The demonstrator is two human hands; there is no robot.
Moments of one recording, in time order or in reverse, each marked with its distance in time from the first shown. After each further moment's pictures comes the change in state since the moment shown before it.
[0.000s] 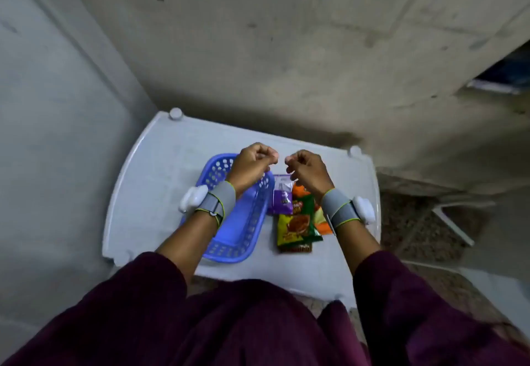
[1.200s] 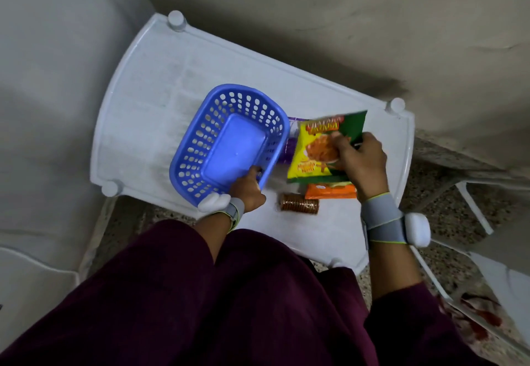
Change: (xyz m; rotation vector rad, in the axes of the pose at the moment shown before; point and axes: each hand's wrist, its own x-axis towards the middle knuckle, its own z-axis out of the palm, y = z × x) left_hand -0.003 -0.162 0.043 0.569 -0.066 -0.413; right_hand -0.002 0.048 -0.024 -0.231 0.250 0.136
